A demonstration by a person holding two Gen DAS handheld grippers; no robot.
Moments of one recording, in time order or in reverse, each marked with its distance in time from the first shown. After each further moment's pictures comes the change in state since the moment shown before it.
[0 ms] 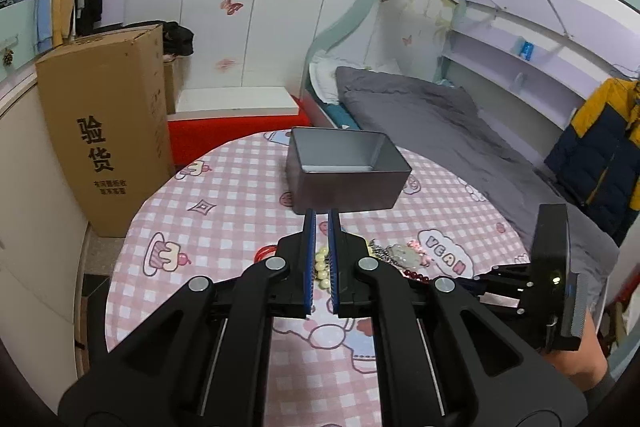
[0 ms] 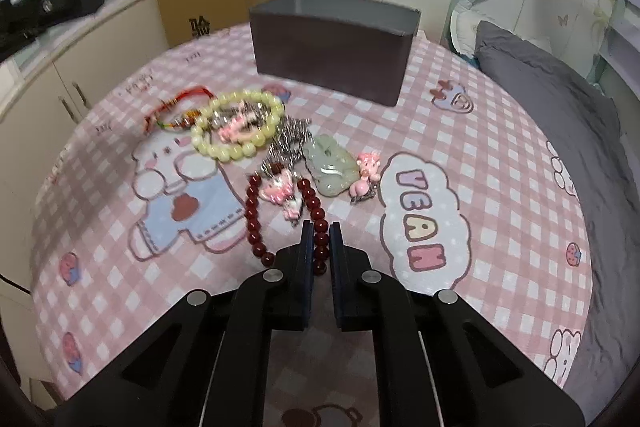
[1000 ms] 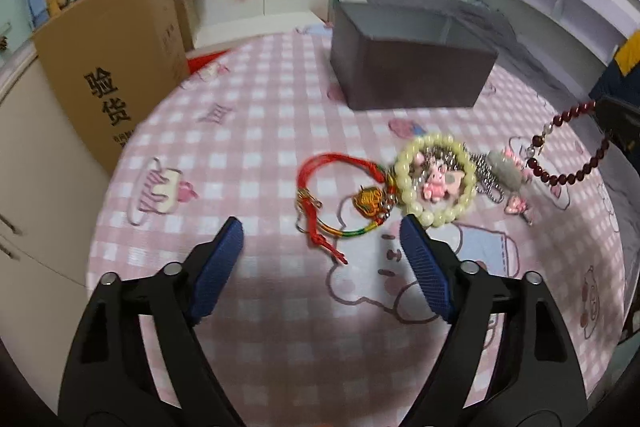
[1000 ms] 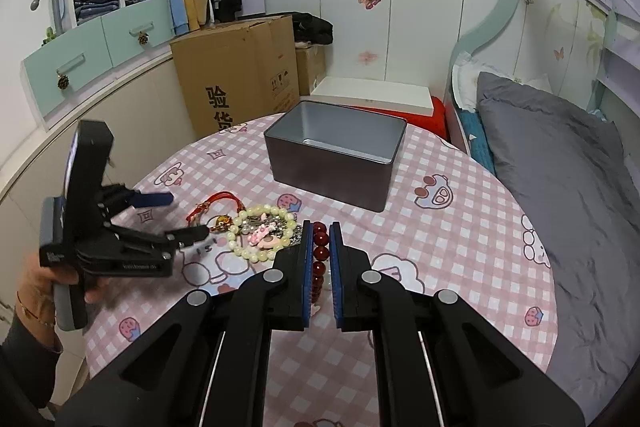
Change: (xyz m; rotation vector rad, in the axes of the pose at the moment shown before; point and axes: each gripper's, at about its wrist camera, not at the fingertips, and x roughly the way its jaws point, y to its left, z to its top) left arm 0.088 0.029 -0.055 0.055 0.289 0.129; right arm -0.057 -0.010 0.047 0.021 -0.198 0.061
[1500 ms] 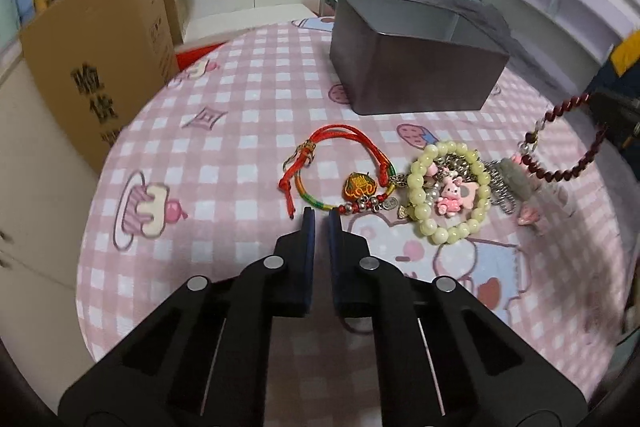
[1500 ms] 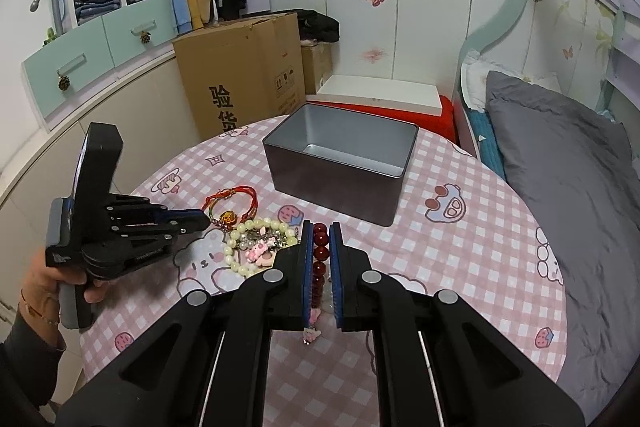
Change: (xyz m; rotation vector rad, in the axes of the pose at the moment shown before) left arm 0.012 0.013 0.013 -0.029 0.021 -0.070; right arm 0.016 -0.002 0.012 -0.006 0.007 0.027
